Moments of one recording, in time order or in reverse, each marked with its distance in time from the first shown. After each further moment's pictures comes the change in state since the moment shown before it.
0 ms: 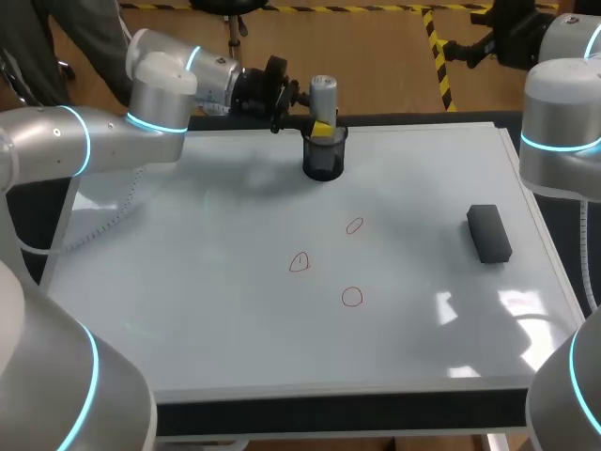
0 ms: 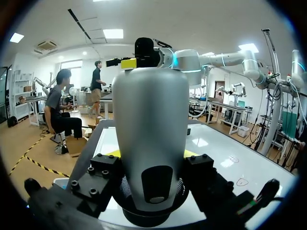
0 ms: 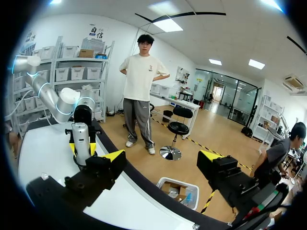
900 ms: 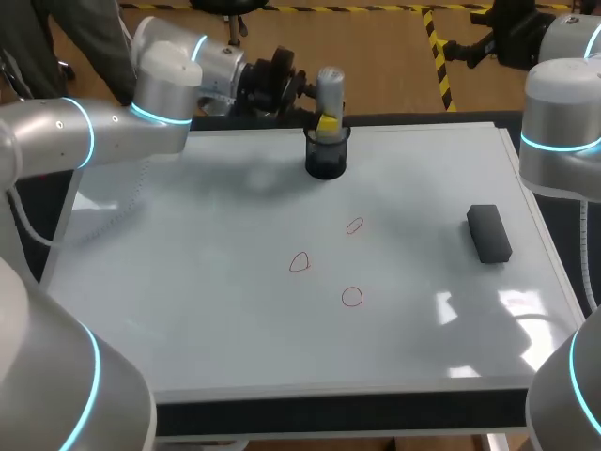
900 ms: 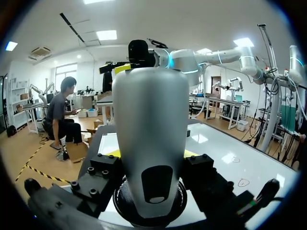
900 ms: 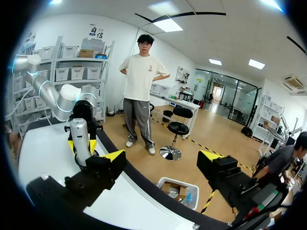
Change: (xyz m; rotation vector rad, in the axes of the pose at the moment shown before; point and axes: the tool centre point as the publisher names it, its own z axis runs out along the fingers) left arm -0.002 -0.024 0.008 -0.013 0.023 0.065; right arm 0.000 0.000 0.000 0.000 0.000 0.000
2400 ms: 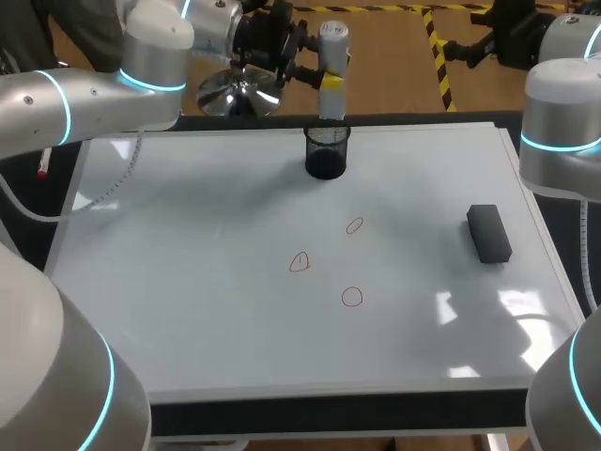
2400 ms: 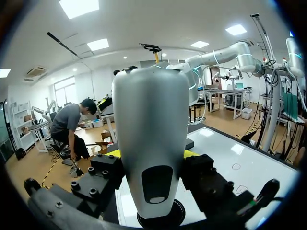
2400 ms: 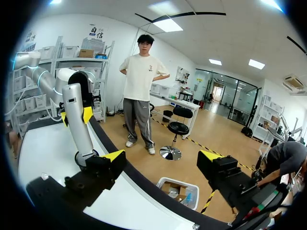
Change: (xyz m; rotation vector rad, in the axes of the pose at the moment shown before) left arm 0.004 -0.091 -0.020 -0.008 -0.040 0.151; right arm 0.000 0.000 0.000 0.000 0.000 0.000
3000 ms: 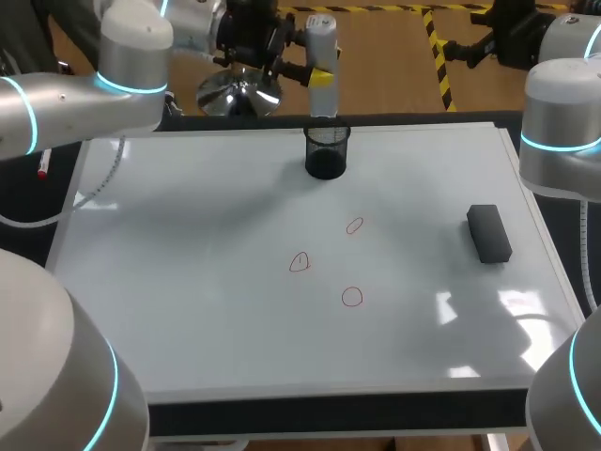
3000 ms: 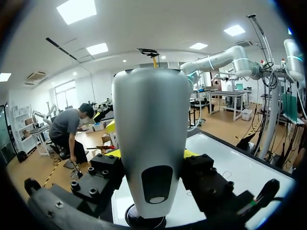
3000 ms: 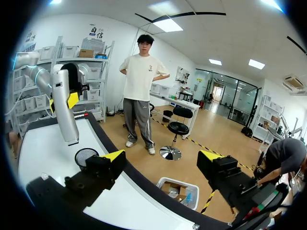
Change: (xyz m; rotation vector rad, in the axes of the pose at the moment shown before) left arm 0.037 -0.036 -0.020 0.017 -0.010 0.014; right arm 0.000 0.000 0.000 0.000 0.000 0.000
